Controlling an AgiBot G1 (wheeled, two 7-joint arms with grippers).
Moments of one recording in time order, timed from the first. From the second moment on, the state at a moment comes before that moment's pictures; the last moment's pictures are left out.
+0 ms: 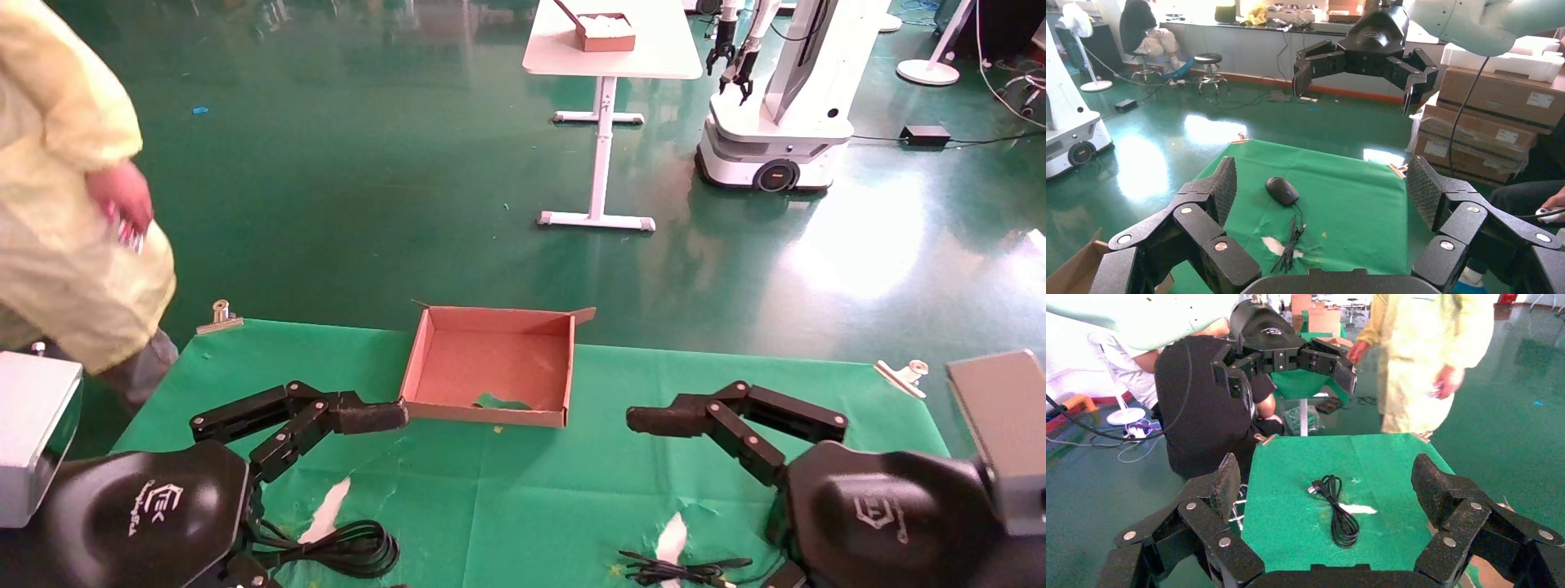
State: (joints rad) left arm -1.08 0.61 0.28 -1.28 0.73 1.49 -0.19; right arm 1.08 -0.61 -0.28 1.28 -0.73 -1.50 0.19
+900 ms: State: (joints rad) left arm -1.09 0.60 0.32 -1.29 0.81 1.49 -0.22; right arm 1.06 -0.59 -0.29 1.29 -0.77 -1.49 0.17
